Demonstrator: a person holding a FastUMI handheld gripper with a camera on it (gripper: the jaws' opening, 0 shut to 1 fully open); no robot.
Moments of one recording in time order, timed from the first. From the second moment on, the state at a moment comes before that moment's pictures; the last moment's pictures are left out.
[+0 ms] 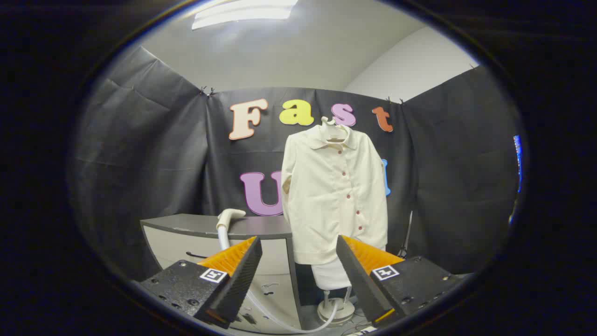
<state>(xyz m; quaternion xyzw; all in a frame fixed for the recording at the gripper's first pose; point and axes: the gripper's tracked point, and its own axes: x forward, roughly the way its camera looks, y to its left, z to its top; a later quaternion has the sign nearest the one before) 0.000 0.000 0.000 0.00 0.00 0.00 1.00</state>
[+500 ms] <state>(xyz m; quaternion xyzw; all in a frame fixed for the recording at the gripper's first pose) 0.018 0.007 0.001 0.03 0.01 0.01 1.00</state>
